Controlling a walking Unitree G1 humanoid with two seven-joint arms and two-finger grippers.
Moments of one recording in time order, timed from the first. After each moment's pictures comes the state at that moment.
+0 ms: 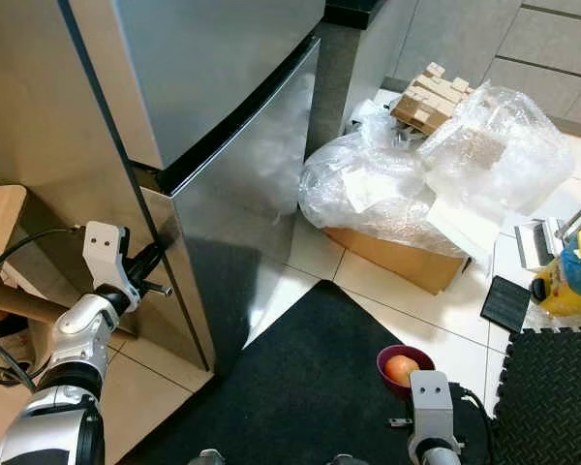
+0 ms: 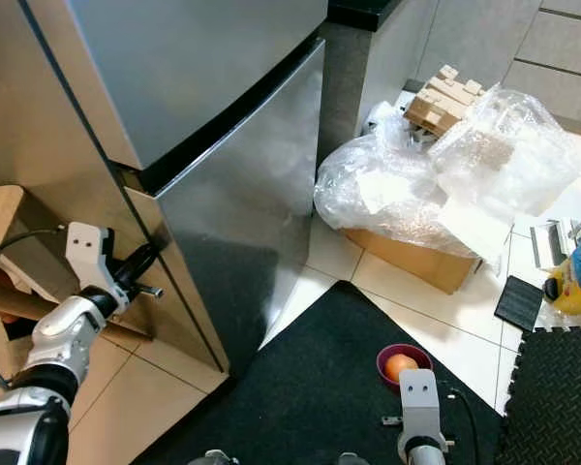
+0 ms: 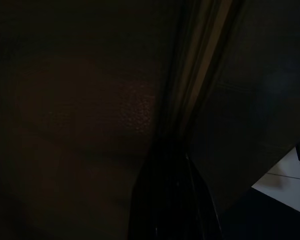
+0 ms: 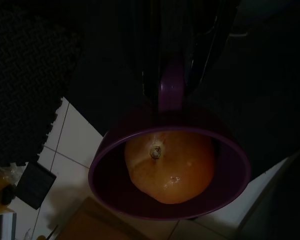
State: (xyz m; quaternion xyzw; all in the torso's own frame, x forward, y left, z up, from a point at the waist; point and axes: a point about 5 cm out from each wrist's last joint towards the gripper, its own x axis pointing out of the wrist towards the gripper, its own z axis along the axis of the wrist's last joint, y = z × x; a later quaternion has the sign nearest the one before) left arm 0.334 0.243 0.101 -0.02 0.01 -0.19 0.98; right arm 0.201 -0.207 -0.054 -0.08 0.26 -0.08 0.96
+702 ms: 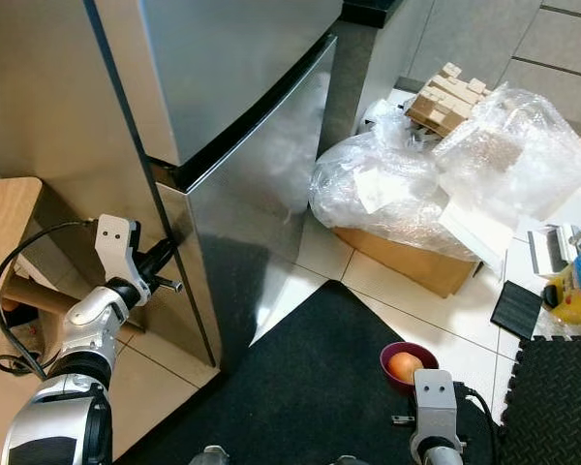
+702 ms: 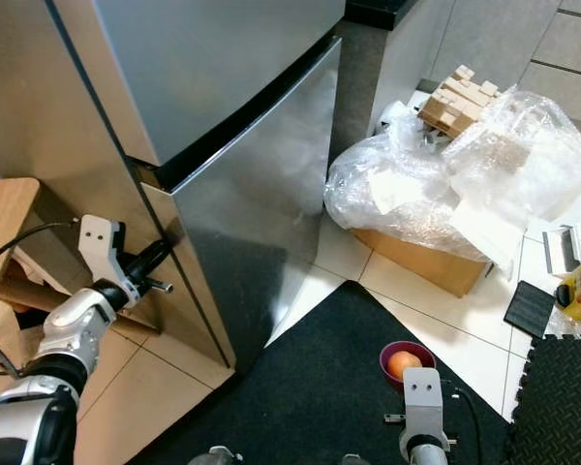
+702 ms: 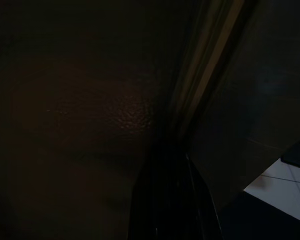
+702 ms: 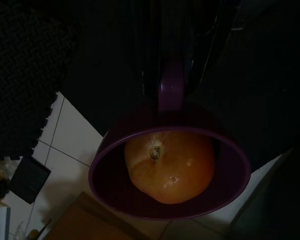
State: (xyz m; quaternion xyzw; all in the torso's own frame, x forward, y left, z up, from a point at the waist) left arm 0.341 0.225 0.105 -0.04 0.01 -0.24 0.97; right arm 0.201 -0.209 -0.053 -0.07 0.25 -0.09 0.96
